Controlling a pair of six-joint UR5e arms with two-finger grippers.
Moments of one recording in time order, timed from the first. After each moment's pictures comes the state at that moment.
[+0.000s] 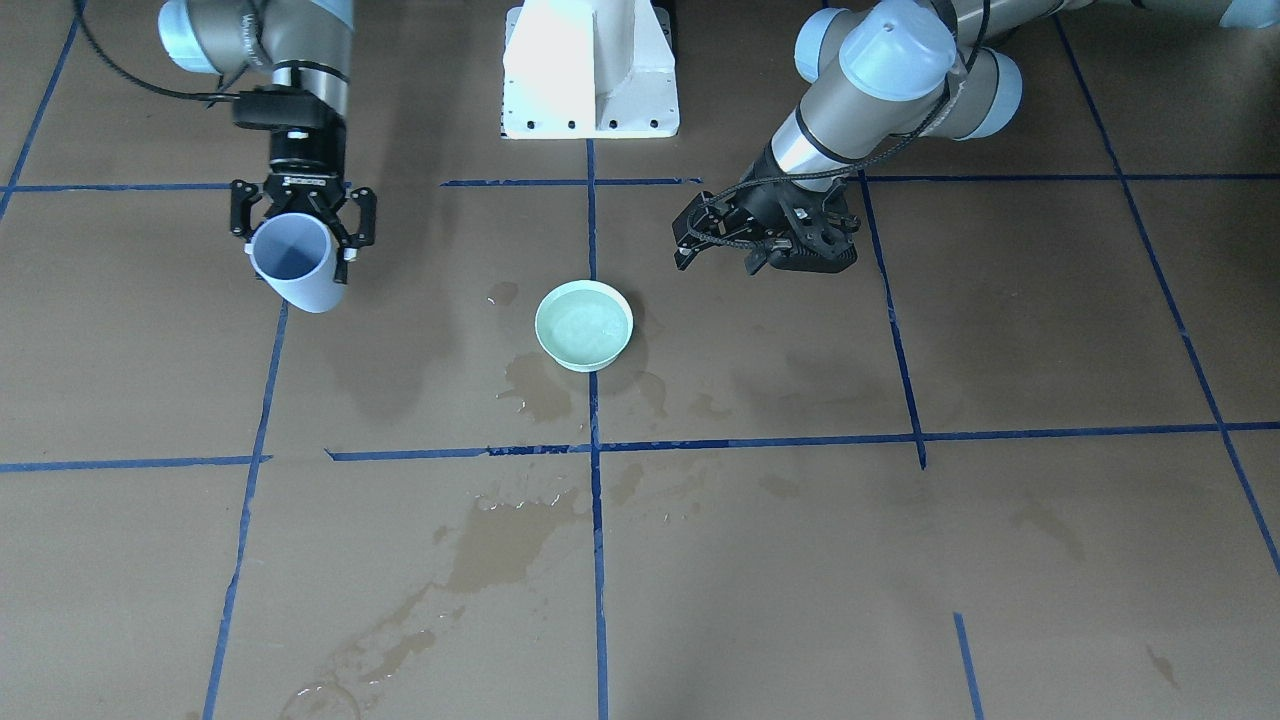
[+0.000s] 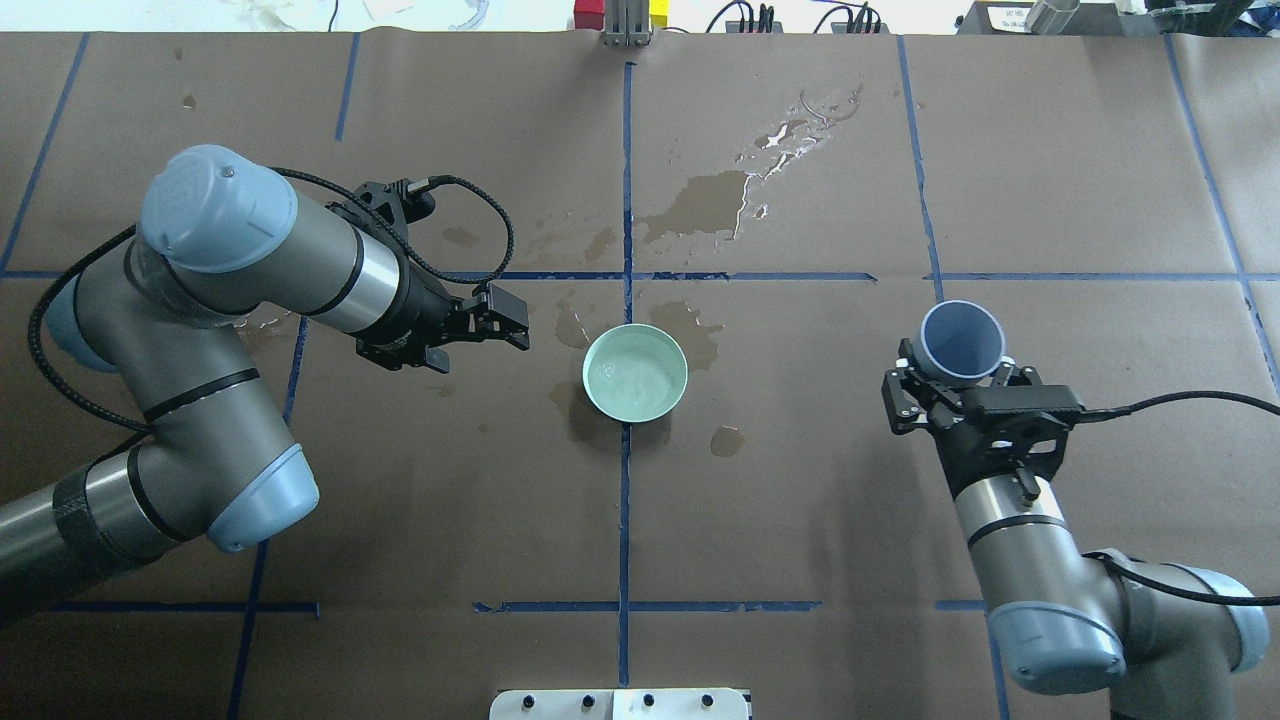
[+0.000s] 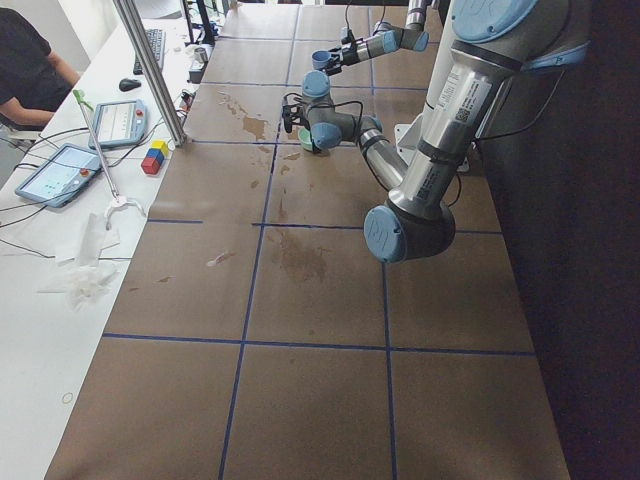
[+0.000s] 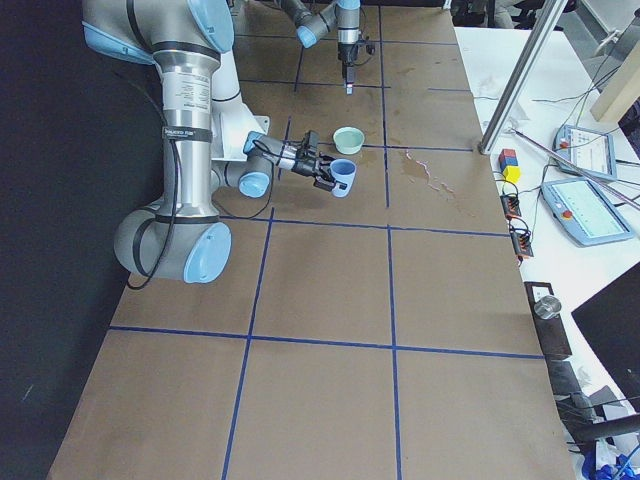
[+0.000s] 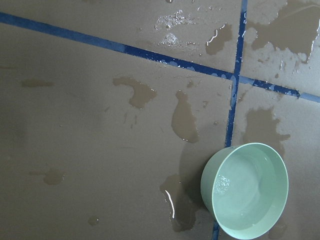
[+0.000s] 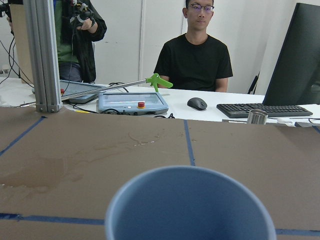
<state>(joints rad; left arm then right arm) -0.66 -2.04 -1.79 -1.98 -2.10 -1.42 0.18 -1.66 1.95 -0.96 0.50 1.35</state>
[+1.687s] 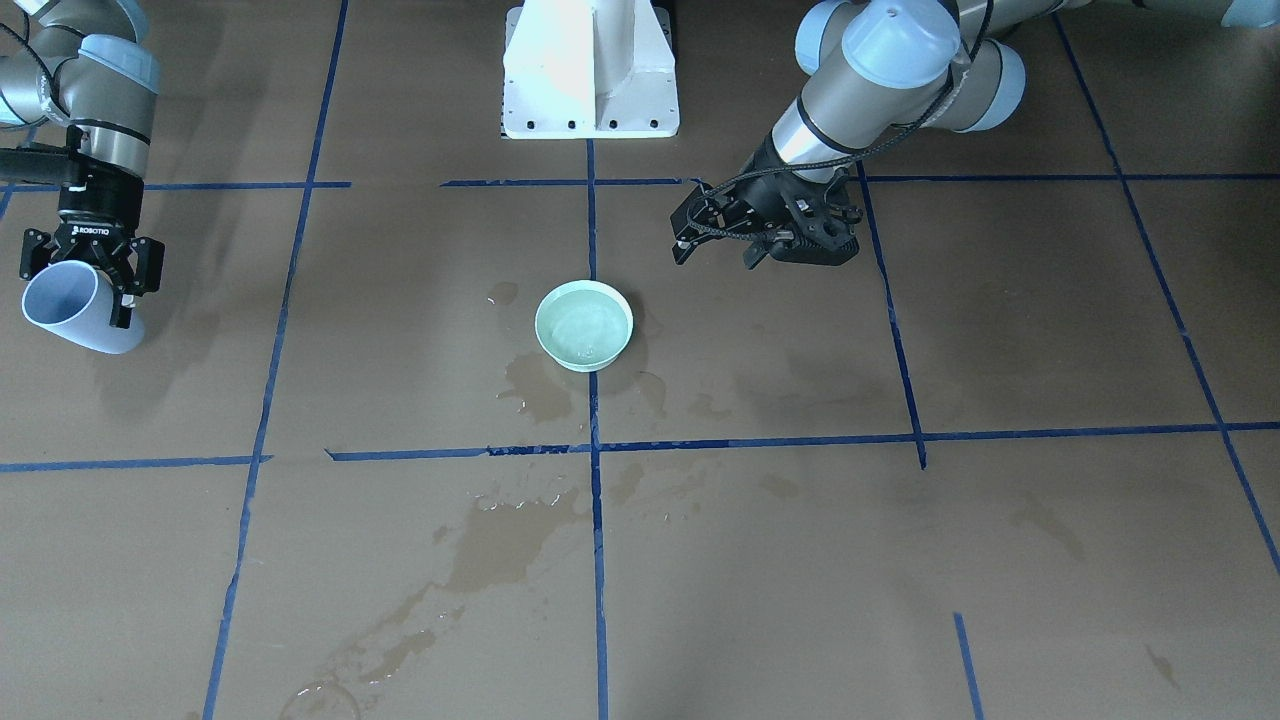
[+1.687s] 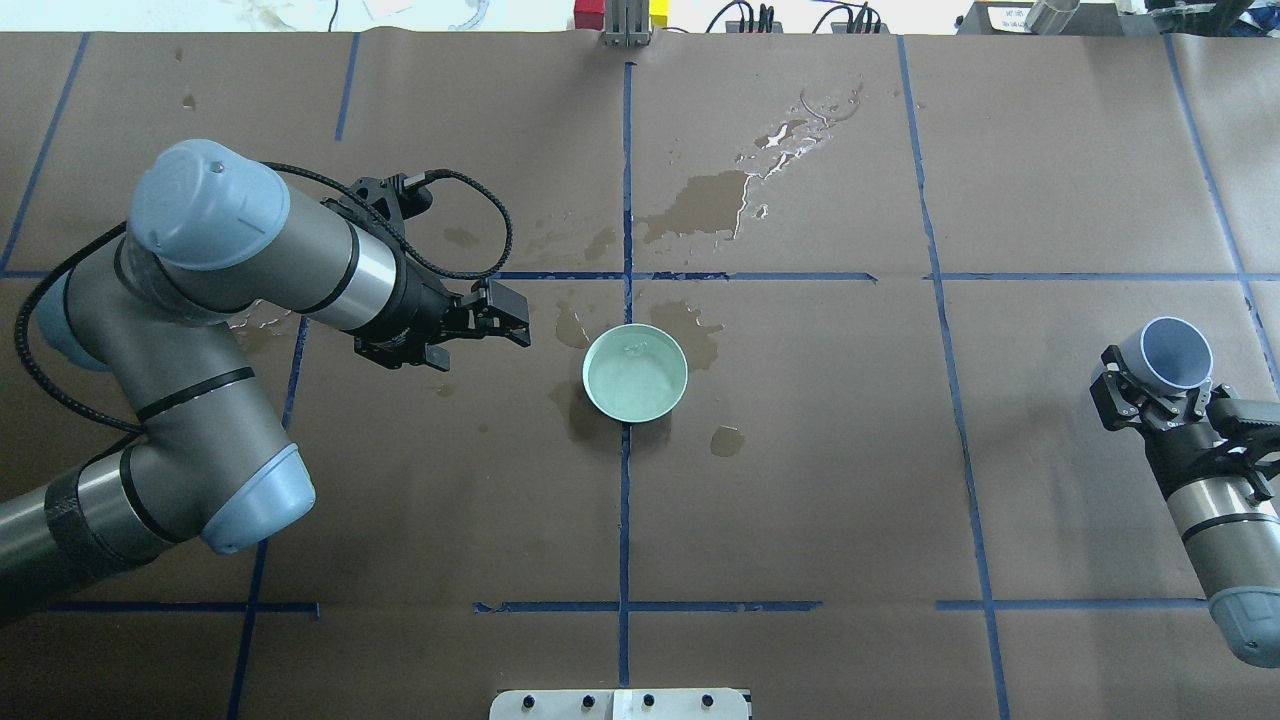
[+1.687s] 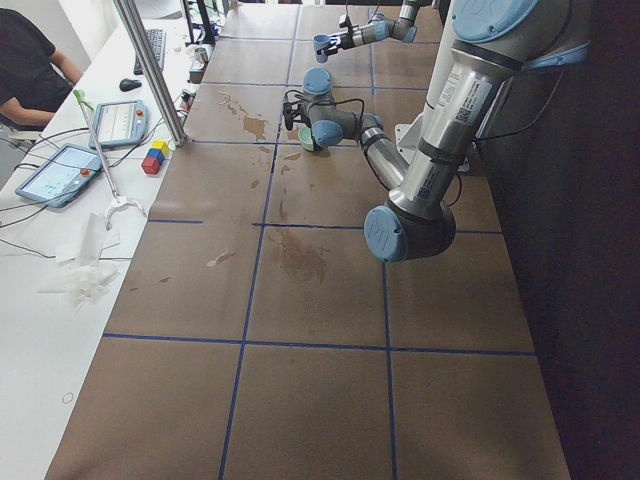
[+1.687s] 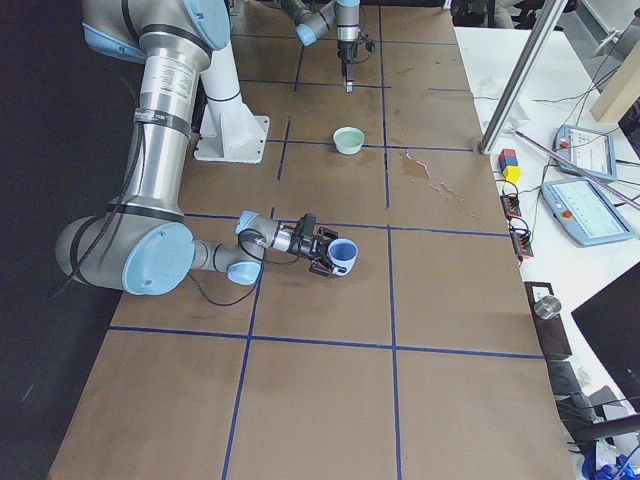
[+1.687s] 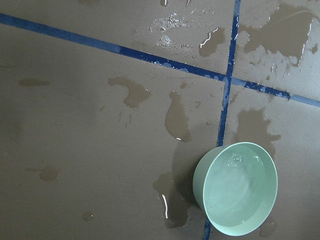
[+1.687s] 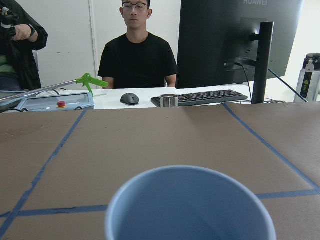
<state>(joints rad) -0.66 -2.04 -1.81 -1.98 -2.10 -1.44 0.26 -1.87 1.60 -0.42 0.52 1.44</state>
